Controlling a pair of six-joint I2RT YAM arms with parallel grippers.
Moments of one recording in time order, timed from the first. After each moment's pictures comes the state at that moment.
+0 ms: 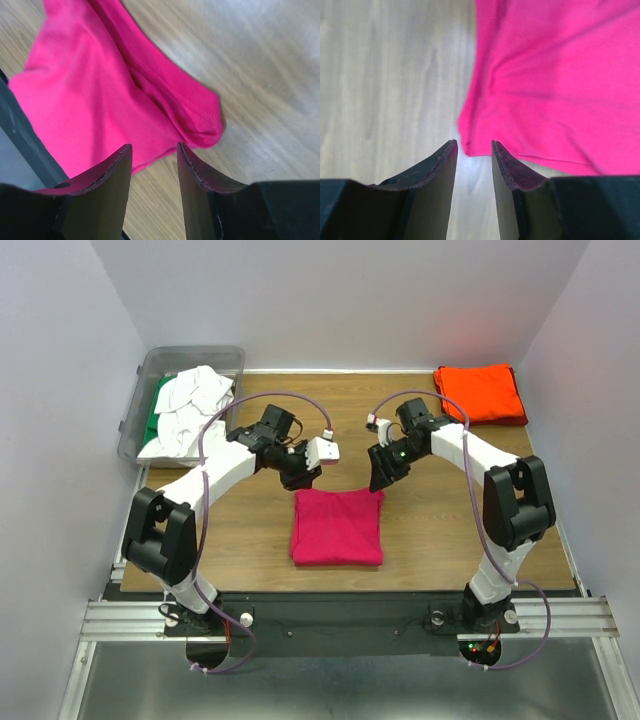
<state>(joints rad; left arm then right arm) -0.50 1.59 1.22 -0.64 0.53 0.82 0.33 1.80 1.35 -0.74 -0.64 -0.19</state>
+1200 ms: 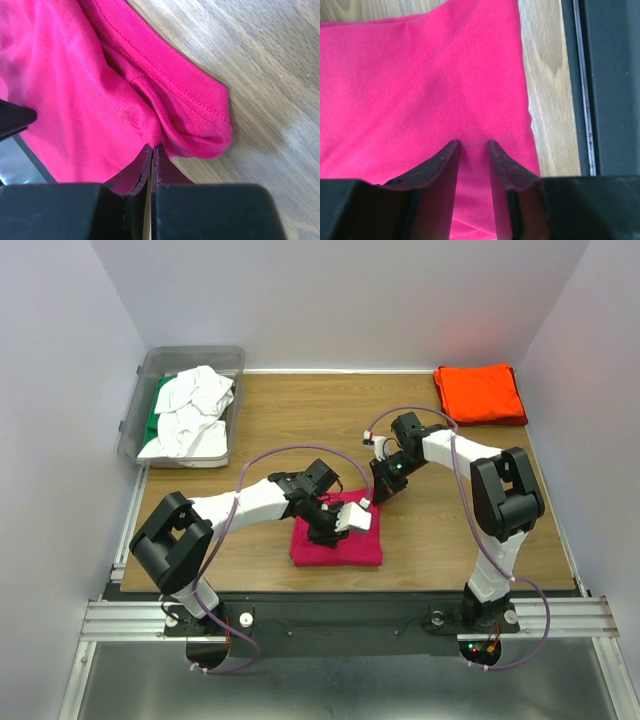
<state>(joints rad) -0.84 1.59 0.99 -0.53 0.59 0.78 0.35 1.91 1.28 -0.74 -0.66 -0.23</state>
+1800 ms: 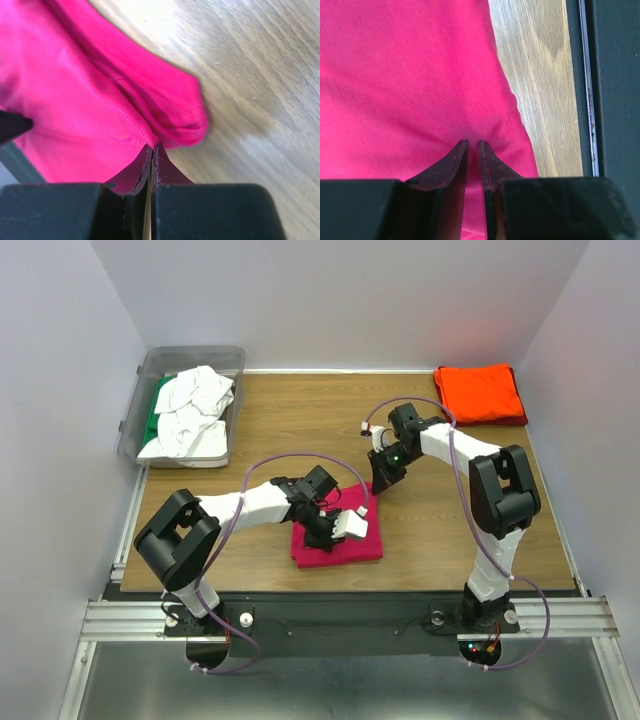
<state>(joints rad) -0.84 1.62 0.94 -0.53 0.58 0.81 0.35 1.92 1.37 -0.74 -0.58 -0.22</state>
